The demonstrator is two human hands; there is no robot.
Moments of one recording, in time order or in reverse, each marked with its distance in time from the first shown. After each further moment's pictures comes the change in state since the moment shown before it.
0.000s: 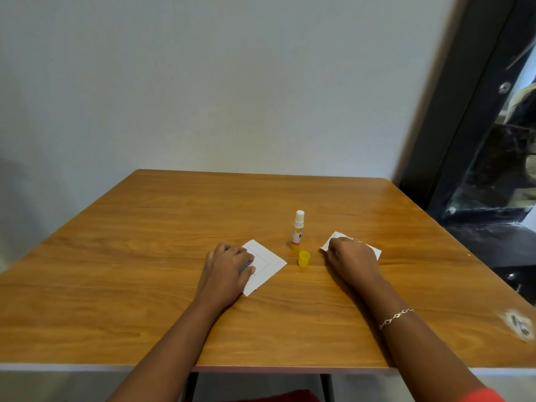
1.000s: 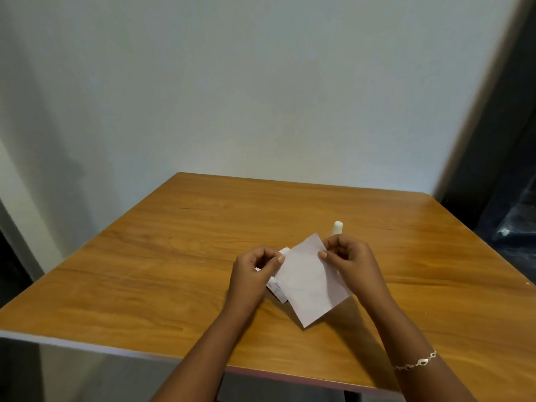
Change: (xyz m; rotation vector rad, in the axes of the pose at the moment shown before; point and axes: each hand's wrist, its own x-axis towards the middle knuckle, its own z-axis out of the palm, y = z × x) left_hand -0.013 0.020 -0.042 -0.909 0.142 -0.340; right_hand -0.013 -0.089 -0.034 0.961 -0.036 0.072
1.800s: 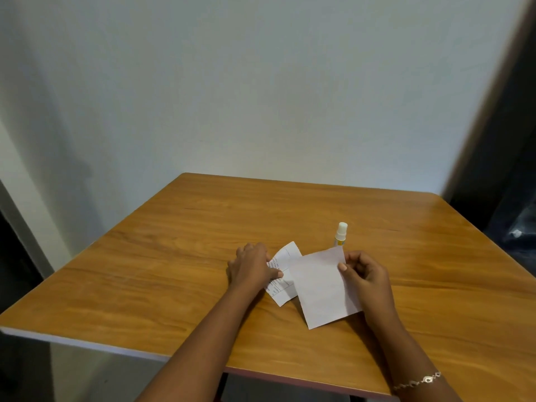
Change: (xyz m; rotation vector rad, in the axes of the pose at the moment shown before) left_hand 0.044 -0.017 0.004 0.936 -0.131 -0.261; right_hand -0.012 0.041 0.003 0.290 0.152 0.043
